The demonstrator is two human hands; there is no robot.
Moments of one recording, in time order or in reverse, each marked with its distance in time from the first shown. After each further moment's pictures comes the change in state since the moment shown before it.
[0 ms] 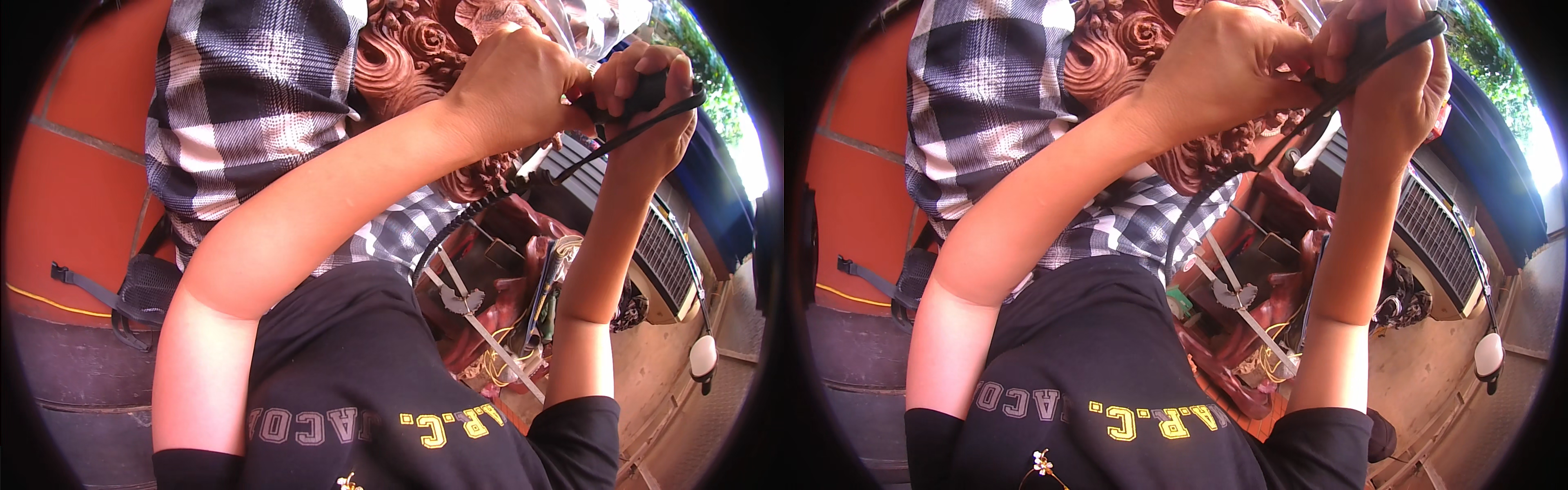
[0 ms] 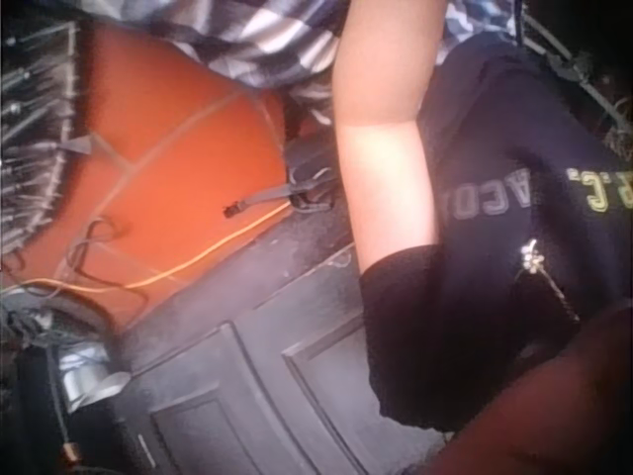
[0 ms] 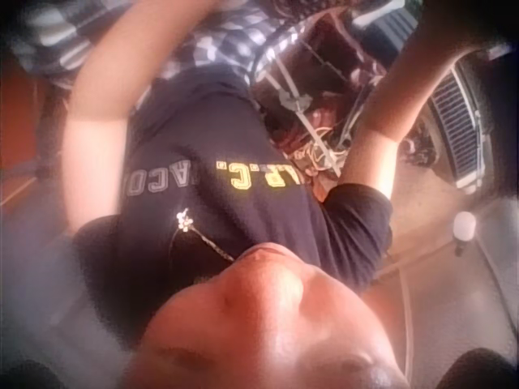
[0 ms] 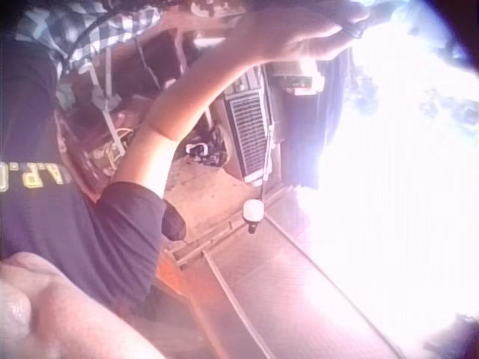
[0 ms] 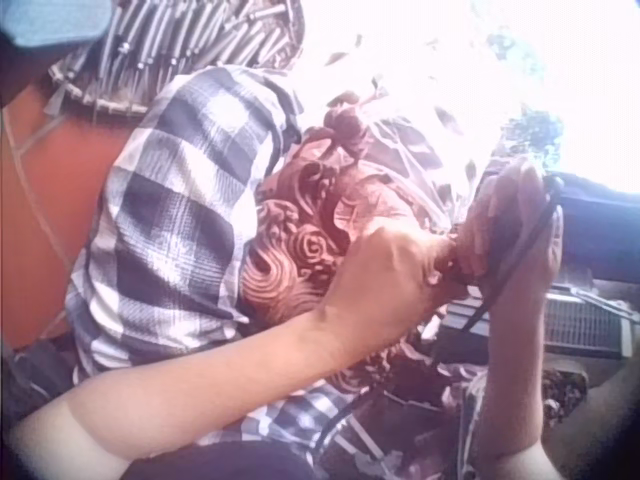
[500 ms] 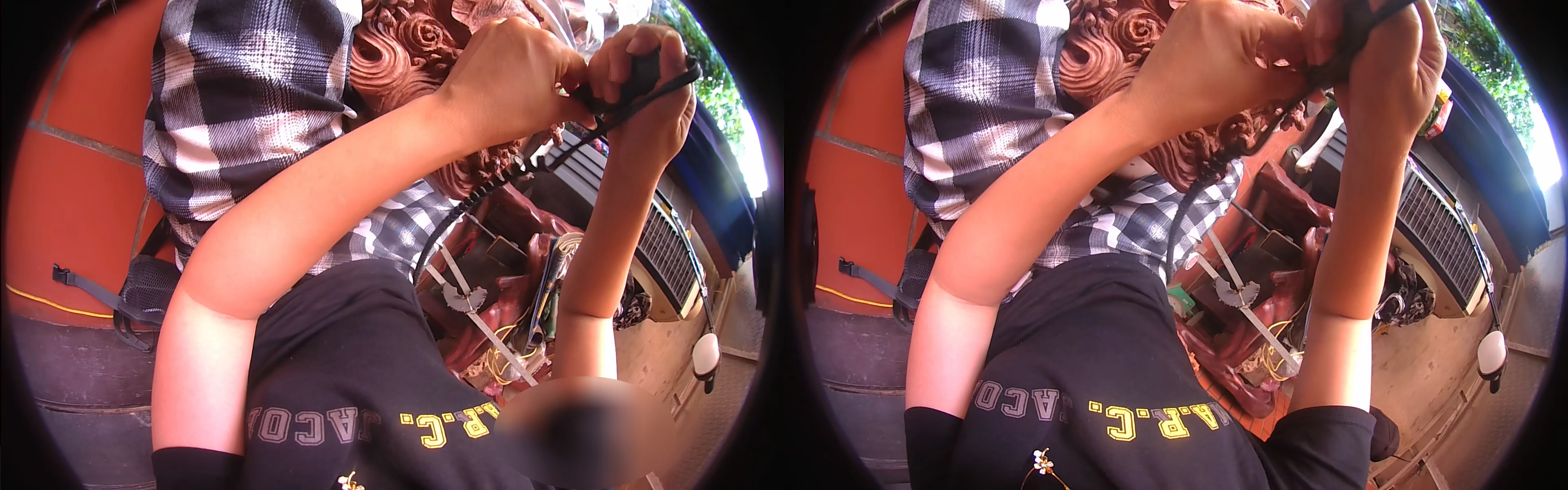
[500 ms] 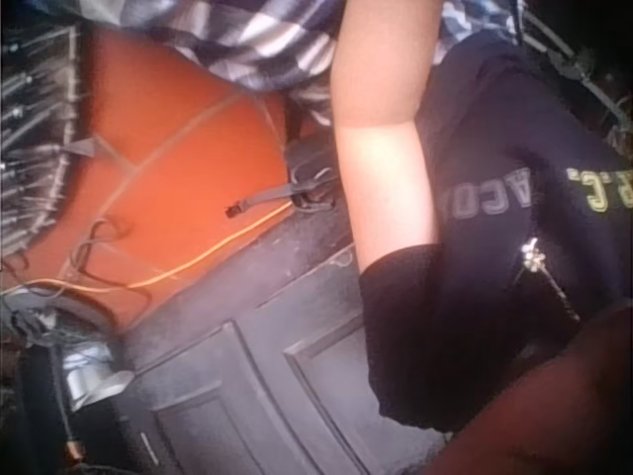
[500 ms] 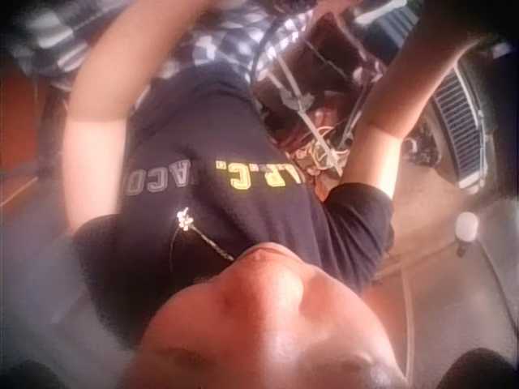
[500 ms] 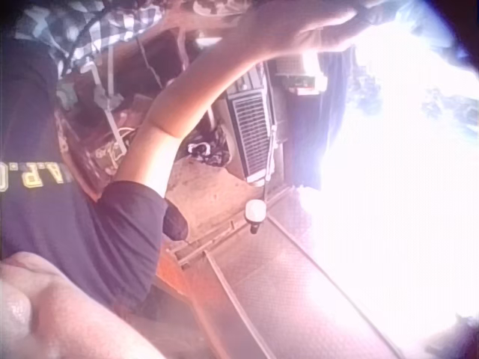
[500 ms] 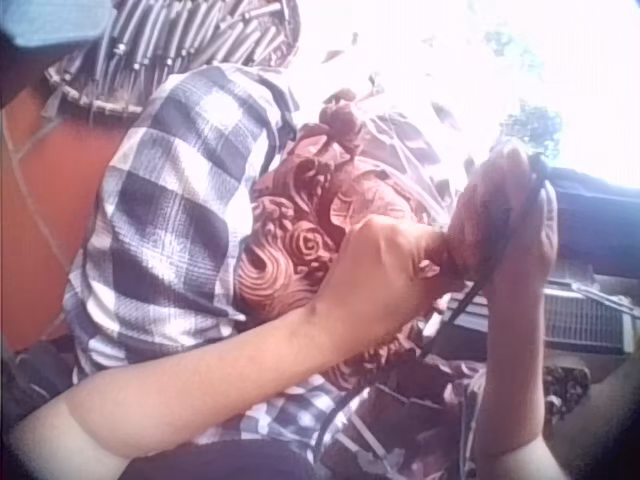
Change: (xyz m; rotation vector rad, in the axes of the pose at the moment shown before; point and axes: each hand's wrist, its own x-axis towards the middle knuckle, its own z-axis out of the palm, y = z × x) left_hand 0.001 -0.005 -0.001 -0.117 0.016 -0.015; right_hand 0.006 -0.001 0.009 -0.085 -0.027 -0.017
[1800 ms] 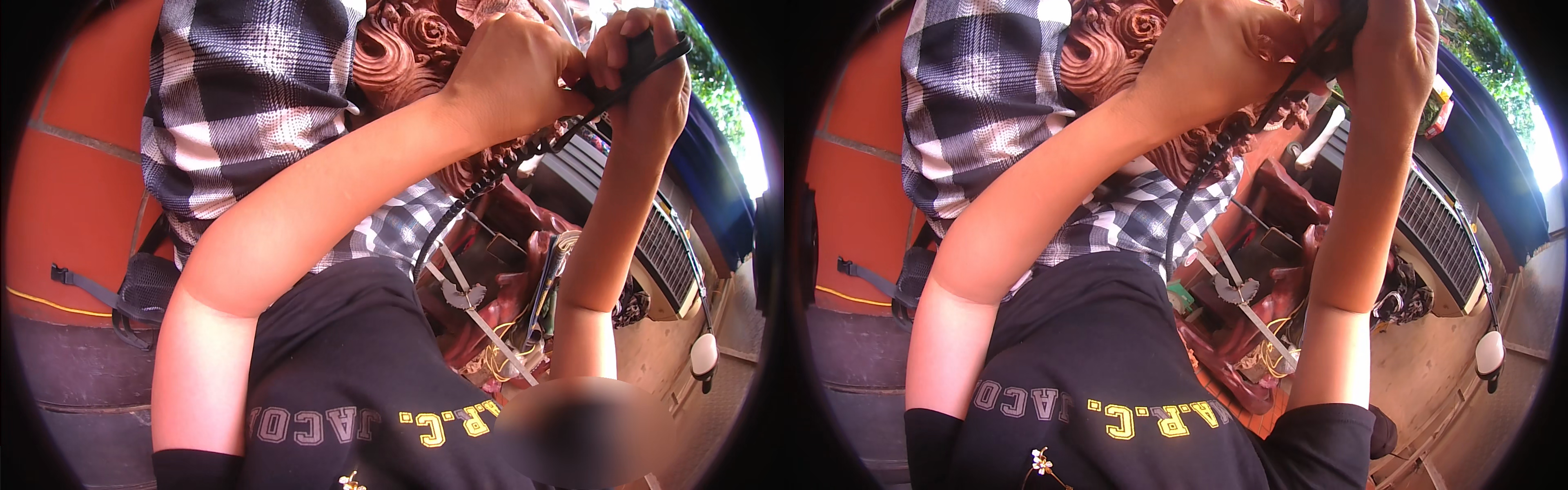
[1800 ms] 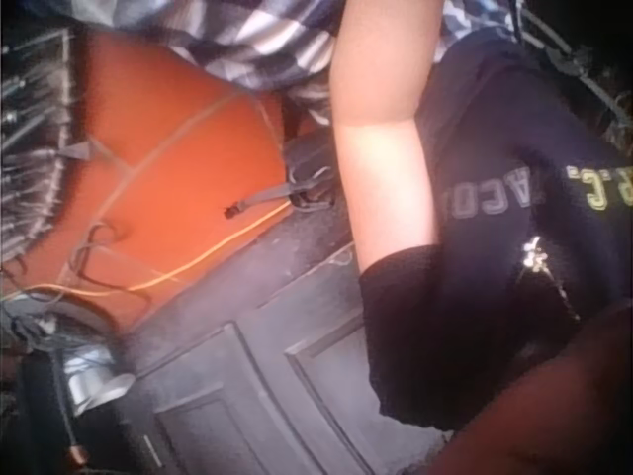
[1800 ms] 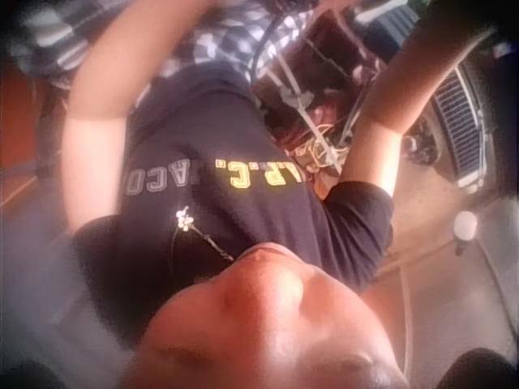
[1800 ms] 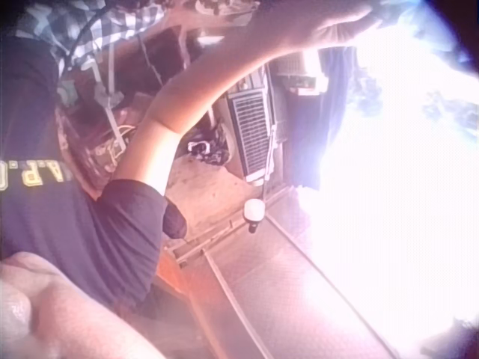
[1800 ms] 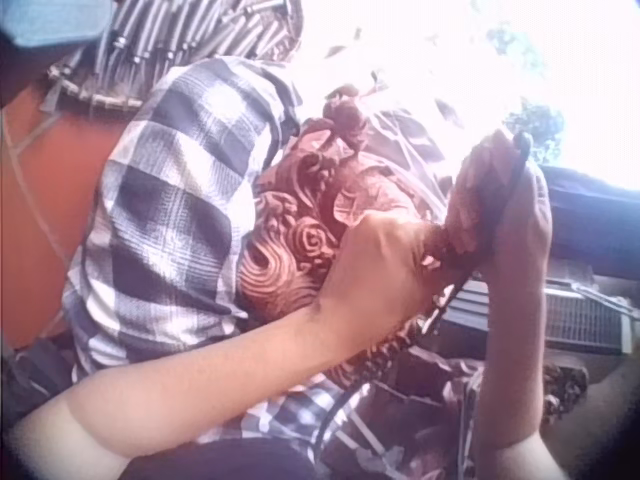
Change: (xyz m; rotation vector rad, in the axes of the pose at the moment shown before) left_hand -0.001 -0.001 0.003 0.073 0.086 -0.015; right_hand 0.014 0.000 0.004 -0.048 0.025 0.138
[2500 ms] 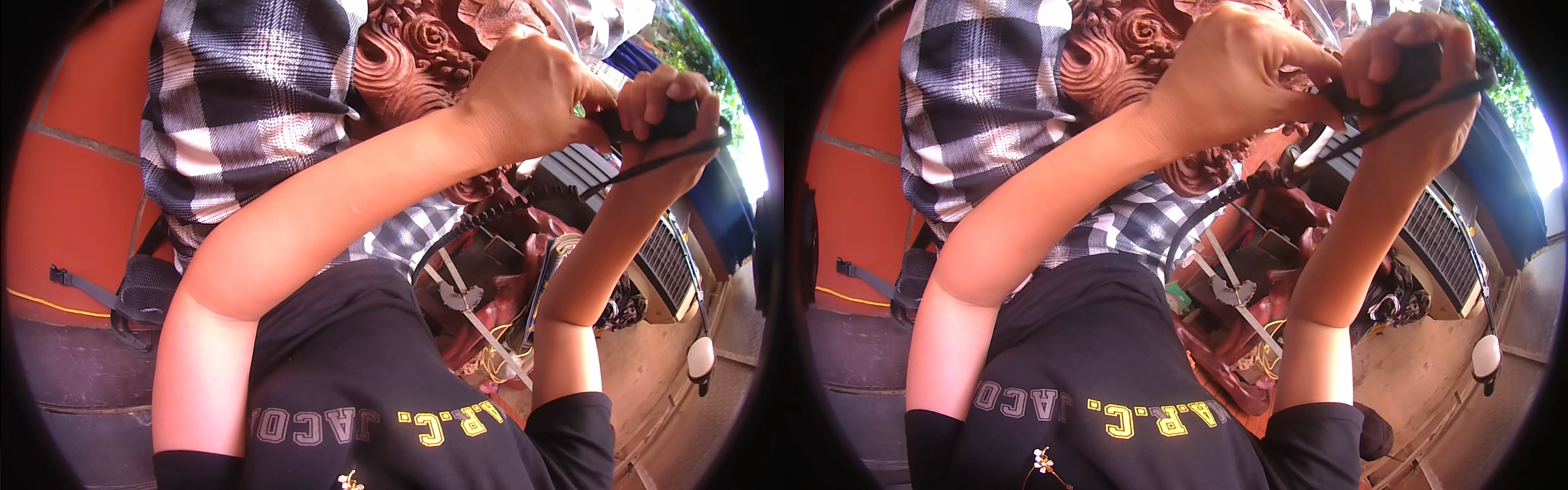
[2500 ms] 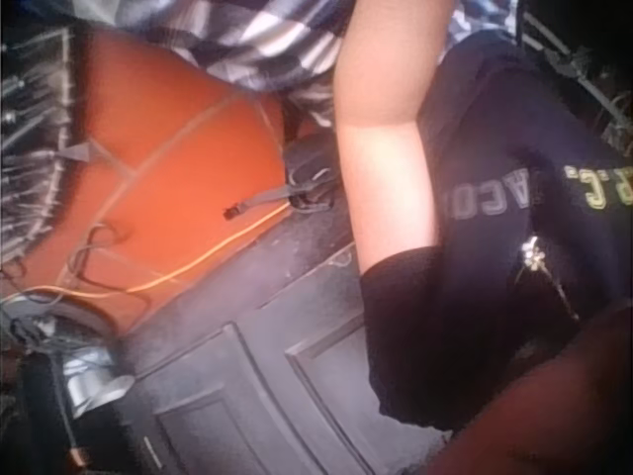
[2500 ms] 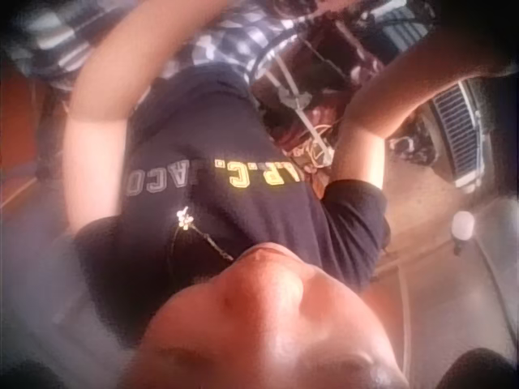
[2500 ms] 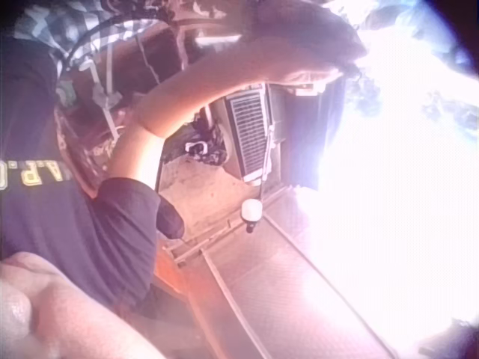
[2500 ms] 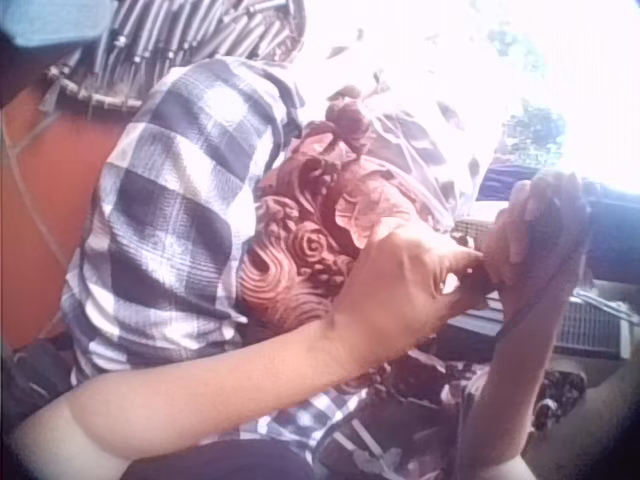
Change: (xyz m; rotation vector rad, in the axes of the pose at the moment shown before) left_hand 0.000 0.010 0.003 -0.120 -0.080 0.019; right_hand -0.023 -0.015 -0.005 0.137 -0.009 -0.171
